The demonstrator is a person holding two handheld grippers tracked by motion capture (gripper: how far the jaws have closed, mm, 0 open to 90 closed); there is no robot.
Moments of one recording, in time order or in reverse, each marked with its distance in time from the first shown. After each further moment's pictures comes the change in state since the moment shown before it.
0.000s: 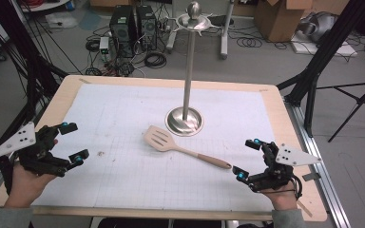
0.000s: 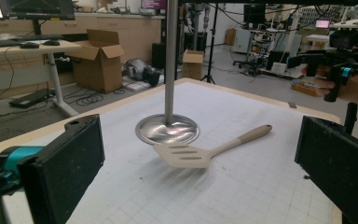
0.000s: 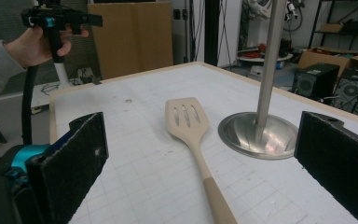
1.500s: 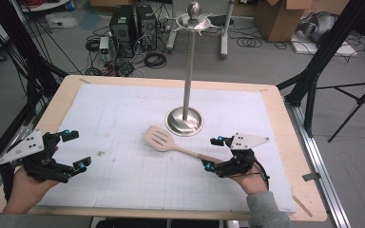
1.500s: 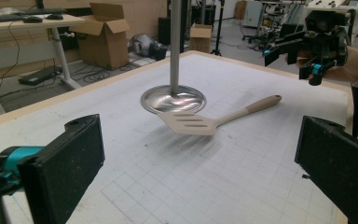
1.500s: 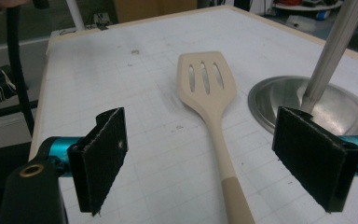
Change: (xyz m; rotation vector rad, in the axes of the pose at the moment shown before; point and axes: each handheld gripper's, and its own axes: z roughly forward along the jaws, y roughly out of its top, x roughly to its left) left arm -0.005 -0.016 -0.002 0.102 0.035 0.013; right arm -0.011 -0.015 0.092 0.234 0.109 -0.024
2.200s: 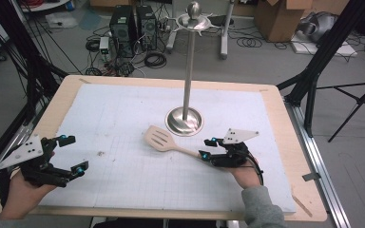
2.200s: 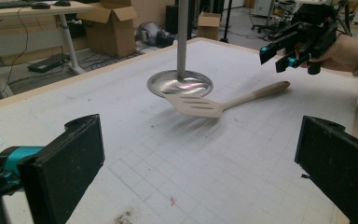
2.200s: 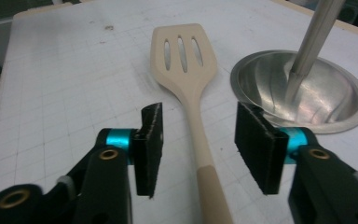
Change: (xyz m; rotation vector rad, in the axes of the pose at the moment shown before) left arm -0.002 -0.011 -0.011 0.046 0.038 -0.004; right arm -0.016 -0.003 0.020 0.088 -0.048 0.004
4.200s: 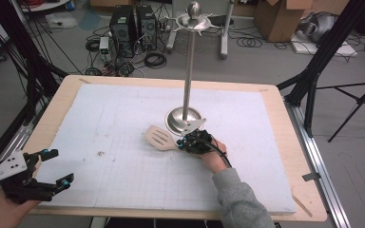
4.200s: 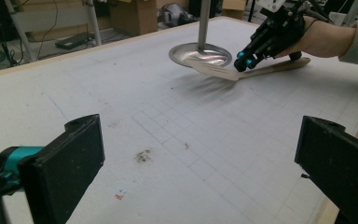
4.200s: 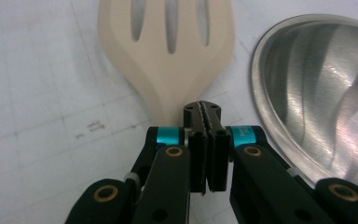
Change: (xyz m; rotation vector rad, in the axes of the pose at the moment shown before) left arm -0.006 -0.024 -0.039 0.062 0.100 -0.035; right arm -0.006 0.025 0.114 0.333 -0.043 -0.158
